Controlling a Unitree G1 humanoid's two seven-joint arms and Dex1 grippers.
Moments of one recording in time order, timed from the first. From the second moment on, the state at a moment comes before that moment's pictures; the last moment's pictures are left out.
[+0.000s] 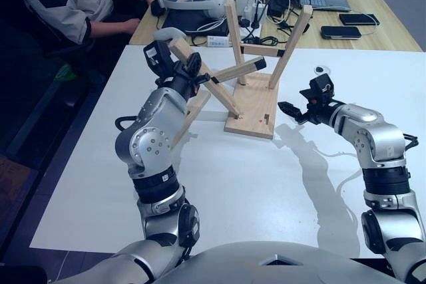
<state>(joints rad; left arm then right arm) -0.44 -0.03 0.29 -0.37 -0.58 0.94 0.22 -0.40 -0.39 0.04 -0.05 0.27 0.83 0.54</state>
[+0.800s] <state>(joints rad) -0.33 0.04 0.06 -0.52 -0.46 0.90 0.14 -0.44 -0.41 0.04 -0.05 0.28 0.83 0.54</state>
